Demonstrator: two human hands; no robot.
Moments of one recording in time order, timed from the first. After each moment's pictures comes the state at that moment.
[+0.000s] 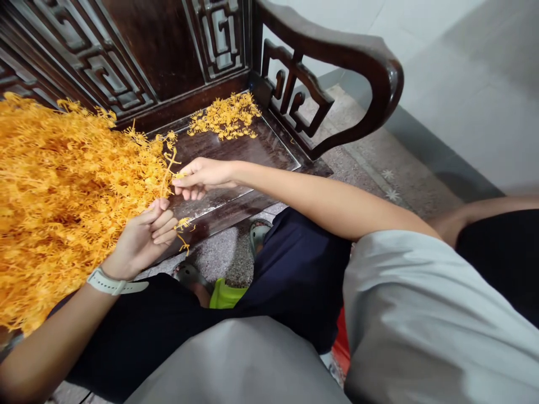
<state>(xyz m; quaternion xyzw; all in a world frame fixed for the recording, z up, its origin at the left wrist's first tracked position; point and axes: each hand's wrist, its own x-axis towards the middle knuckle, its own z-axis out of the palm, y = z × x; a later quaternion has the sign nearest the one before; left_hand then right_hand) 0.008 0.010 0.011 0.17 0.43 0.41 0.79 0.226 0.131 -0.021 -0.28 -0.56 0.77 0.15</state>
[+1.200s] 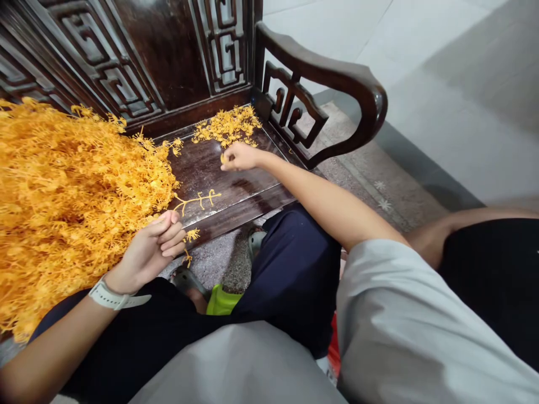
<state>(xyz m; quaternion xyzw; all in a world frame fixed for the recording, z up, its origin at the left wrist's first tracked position) 0.008 -0.014 0.010 0.22 0.41 0.39 0.79 0.300 0.205 -0.063 -0.46 -0.73 0.48 0.18</state>
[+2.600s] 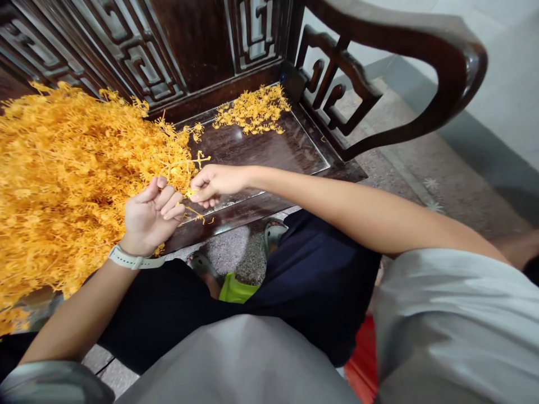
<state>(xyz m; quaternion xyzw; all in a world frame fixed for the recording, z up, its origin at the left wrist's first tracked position) -0.005 0.022 0.027 0.16 0.37 0.52 0.75 0.201 0.123 -0.028 -0.14 -0.68 0.72 0.10</state>
